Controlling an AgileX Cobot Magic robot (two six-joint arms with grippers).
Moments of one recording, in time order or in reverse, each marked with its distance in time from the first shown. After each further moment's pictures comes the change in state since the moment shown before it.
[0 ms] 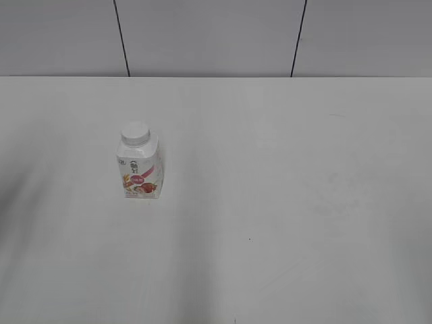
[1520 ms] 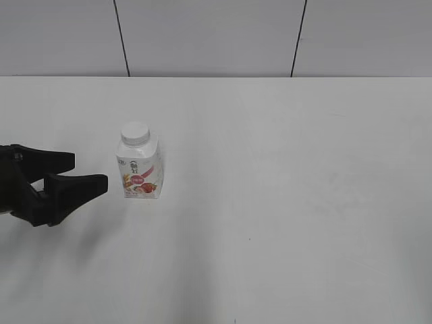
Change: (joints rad) left arm 0.202 0.794 0.125 1.159 -0.998 -0.633; right arm 0.000 0.000 0.000 0.000 0.000 0.000
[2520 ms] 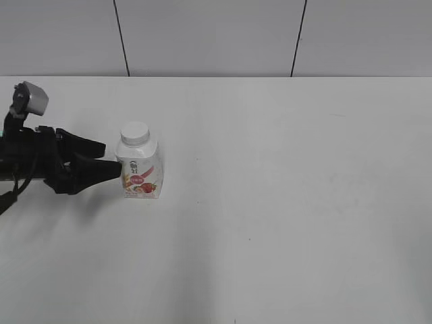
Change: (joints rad) left arm 0.046 0.397 -0.430 0.320 -0.054 -0.098; right arm 0.000 0.000 0.000 0.000 0.000 0.000
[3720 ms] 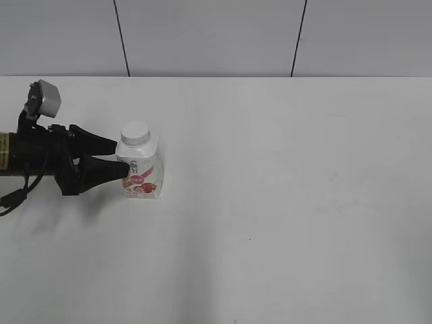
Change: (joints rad) left arm -0.024 0.064 -0.081 0.044 -0.028 0.070; right arm 0.000 0.000 0.000 0.000 0.000 0.000
